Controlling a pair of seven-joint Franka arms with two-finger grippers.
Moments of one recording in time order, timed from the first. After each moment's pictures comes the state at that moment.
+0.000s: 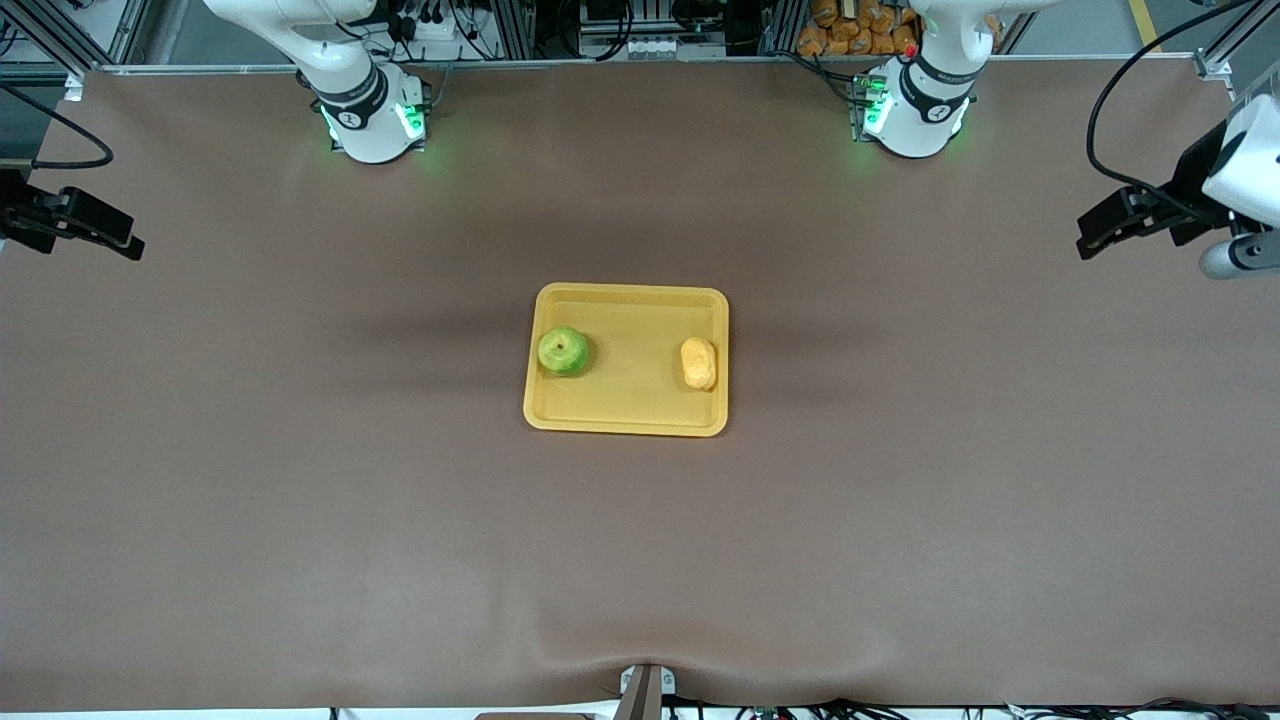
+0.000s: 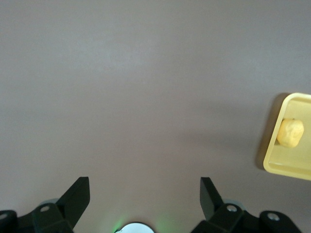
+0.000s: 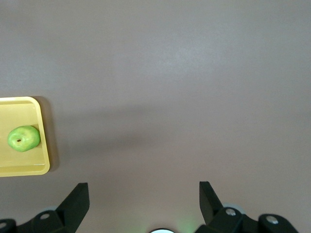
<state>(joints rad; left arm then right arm) 0.03 -0.03 -0.15 -1.54 0.09 1.49 -0.22 0.01 0.00 -0.05 -1.50 0.00 1.43 0.05</state>
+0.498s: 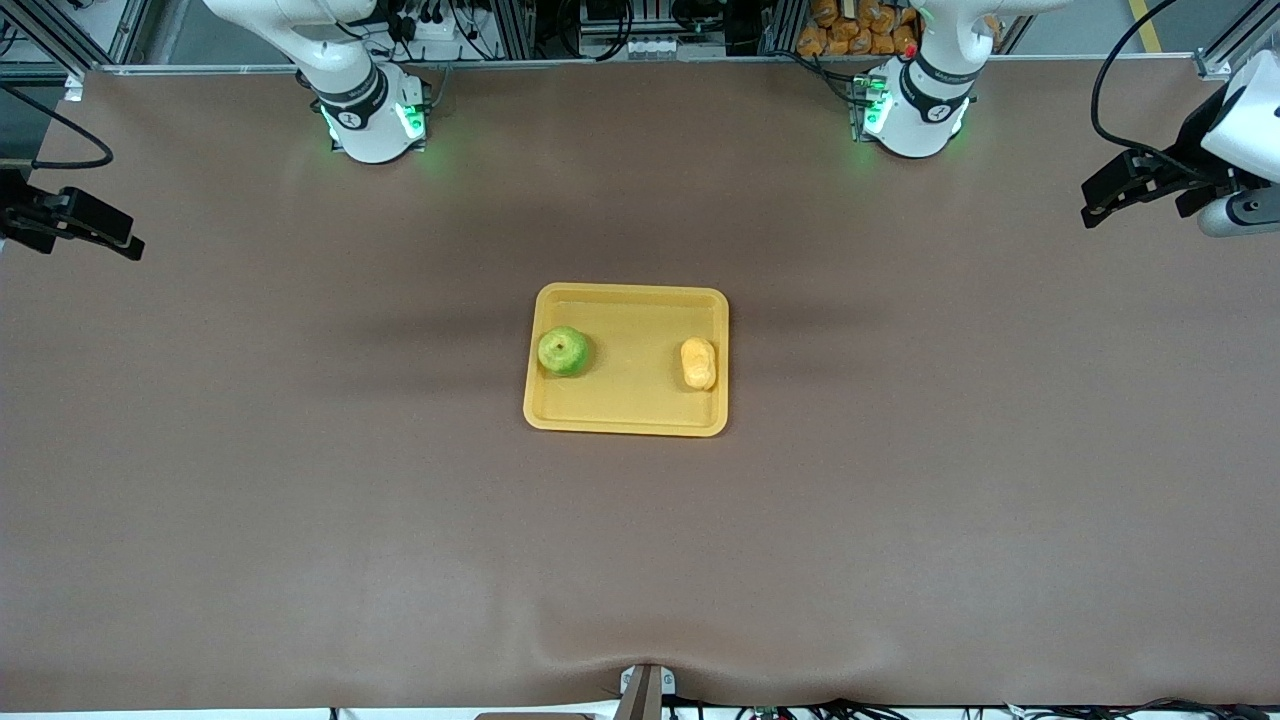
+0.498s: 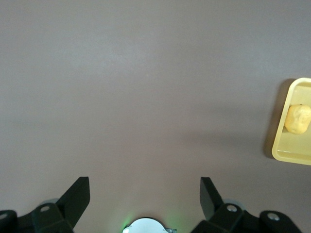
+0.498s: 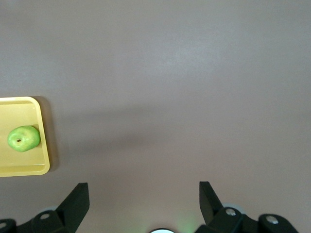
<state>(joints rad) -0.02 -0.11 -0.09 -1.63 0.09 1.51 -0.16 0.01 0.00 -0.05 -1.50 0.00 1.43 0.05</state>
